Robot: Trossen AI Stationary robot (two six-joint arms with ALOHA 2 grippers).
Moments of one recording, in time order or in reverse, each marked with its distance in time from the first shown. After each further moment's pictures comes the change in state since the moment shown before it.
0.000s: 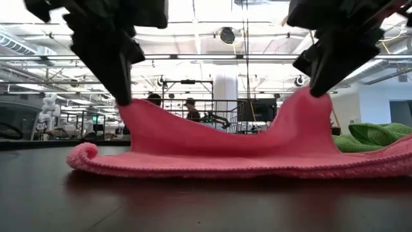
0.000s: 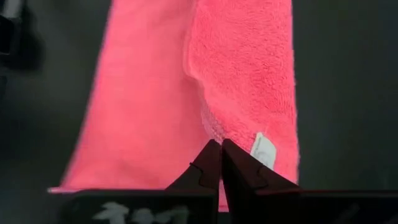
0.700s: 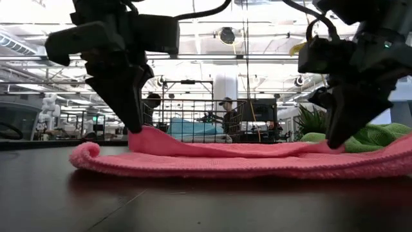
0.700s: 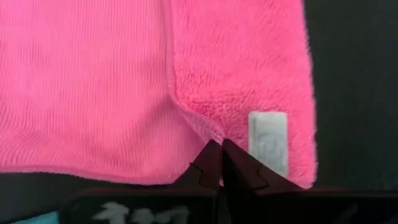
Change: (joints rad) left arm 0.040 0.101 0.000 0.036 -0.047 0.056; right arm -0.019 0.065 -0.150 0.088 0.050 0.066
